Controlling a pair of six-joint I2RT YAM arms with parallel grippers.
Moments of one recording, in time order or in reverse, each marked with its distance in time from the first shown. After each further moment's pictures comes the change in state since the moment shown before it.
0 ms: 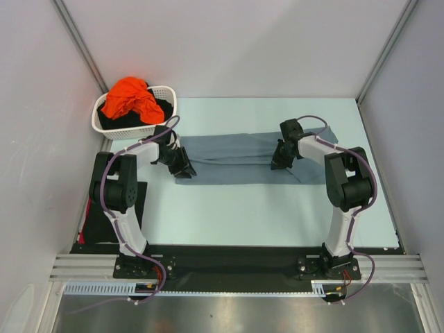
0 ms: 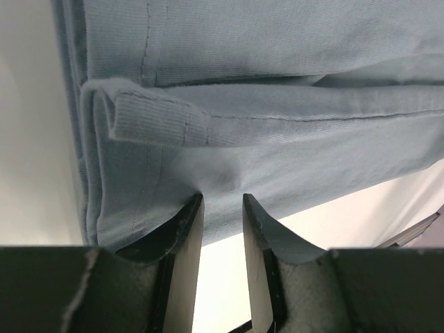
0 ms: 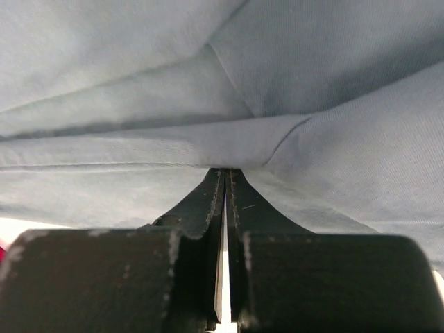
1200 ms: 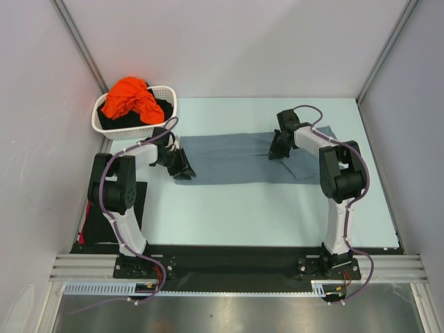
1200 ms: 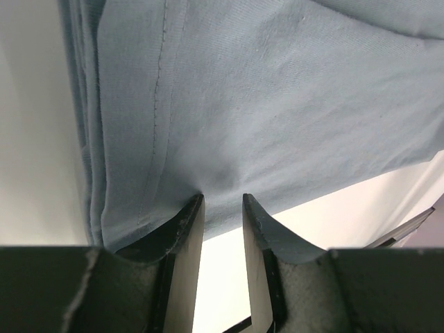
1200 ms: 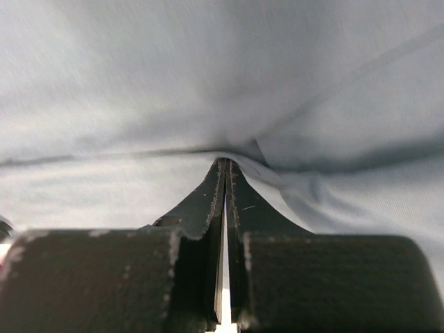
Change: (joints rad) left arm 0.011 -0.016 -0.033 0.015 0.019 0.002; right arm -0.011 0.144 0.225 -0.043 0.023 -0.047
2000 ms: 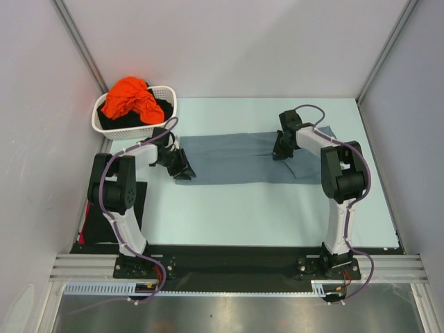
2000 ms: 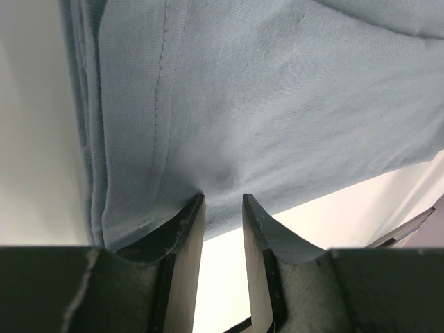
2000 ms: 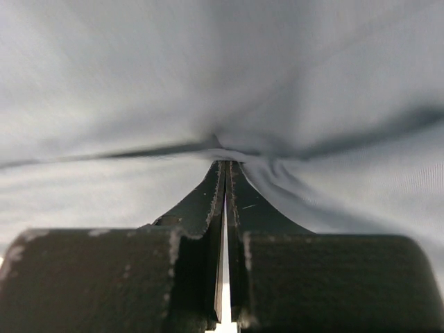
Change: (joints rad) left arm 0.000 -0.002 -0.005 0.005 0.000 0.000; right arm -0.013 -0.034 -0.045 -0.014 0.054 -0.050
